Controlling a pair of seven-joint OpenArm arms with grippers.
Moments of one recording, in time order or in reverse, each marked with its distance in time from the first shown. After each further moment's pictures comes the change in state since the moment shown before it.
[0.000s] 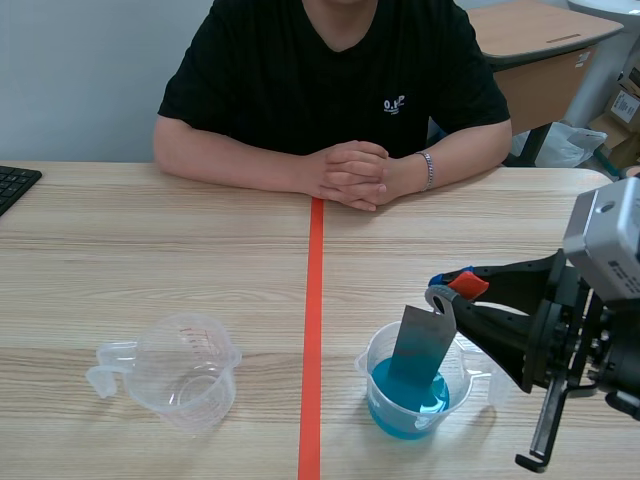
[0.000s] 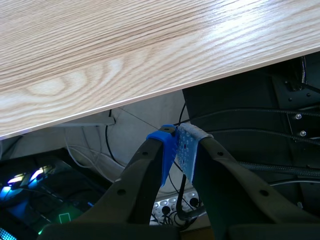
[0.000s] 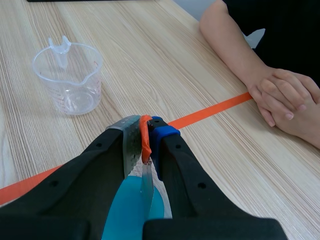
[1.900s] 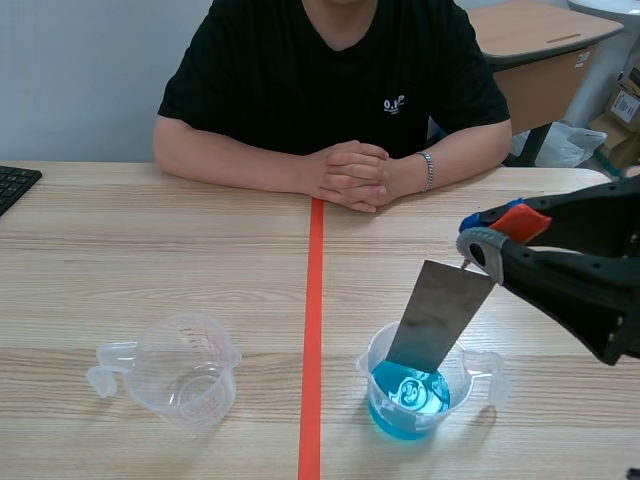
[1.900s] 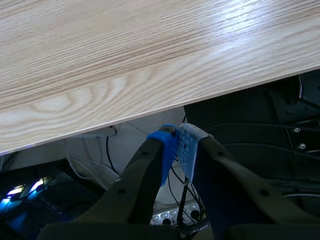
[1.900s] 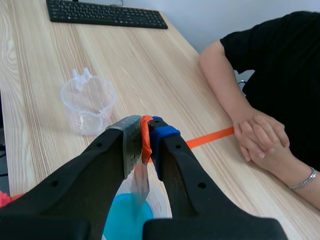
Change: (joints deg) left arm -0.1 0.0 0.0 0.0 0.0 0.0 -2.4; right arm -15.3 8.9 14.9 19.7 8.0 -0.7 -3.9
